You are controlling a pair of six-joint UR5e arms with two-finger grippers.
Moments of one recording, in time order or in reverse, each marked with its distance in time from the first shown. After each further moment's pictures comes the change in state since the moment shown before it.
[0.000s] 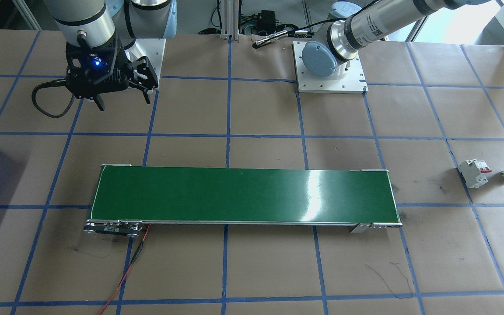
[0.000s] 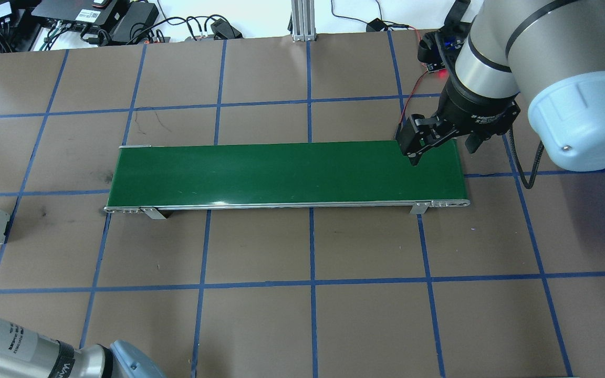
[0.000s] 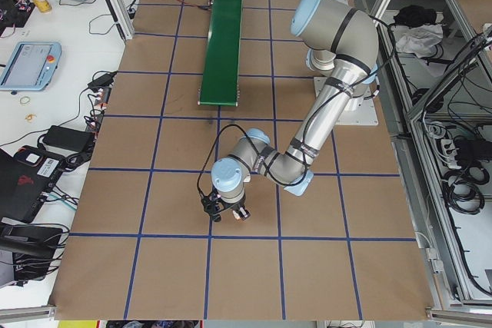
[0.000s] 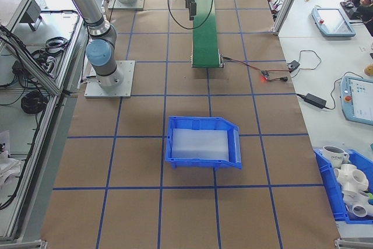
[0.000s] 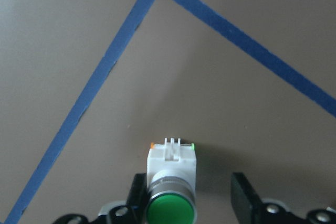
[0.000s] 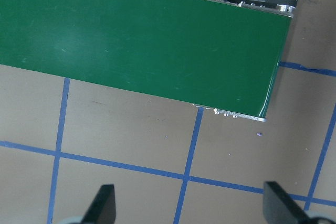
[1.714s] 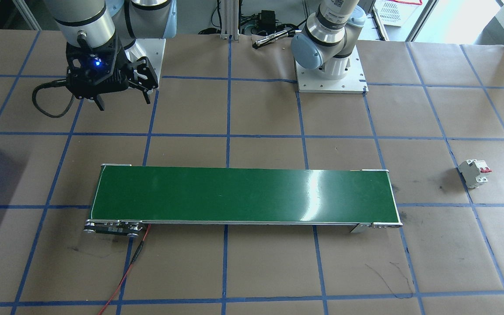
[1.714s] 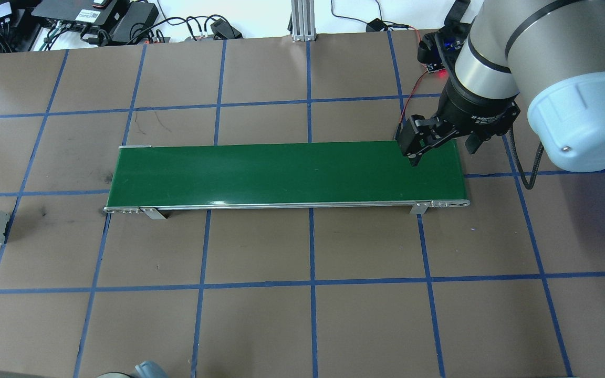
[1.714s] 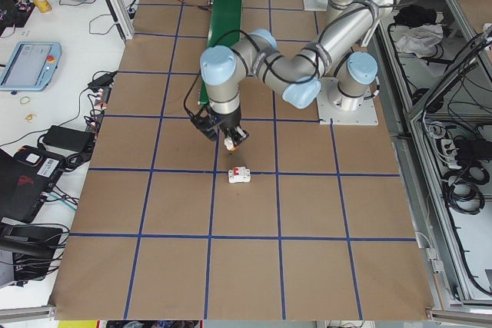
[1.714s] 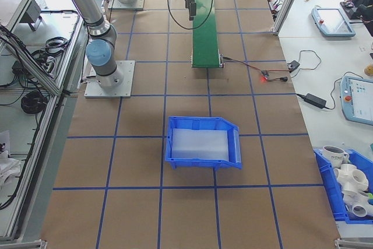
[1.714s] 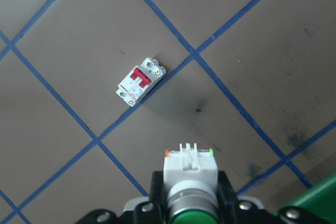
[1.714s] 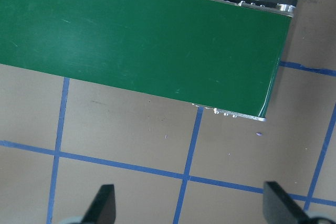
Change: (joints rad) left arm -0.286 0.446 0.008 -0.439 0.028 -0.523; right arm 0.000 0.000 0.002 0.000 -0.001 -0.001
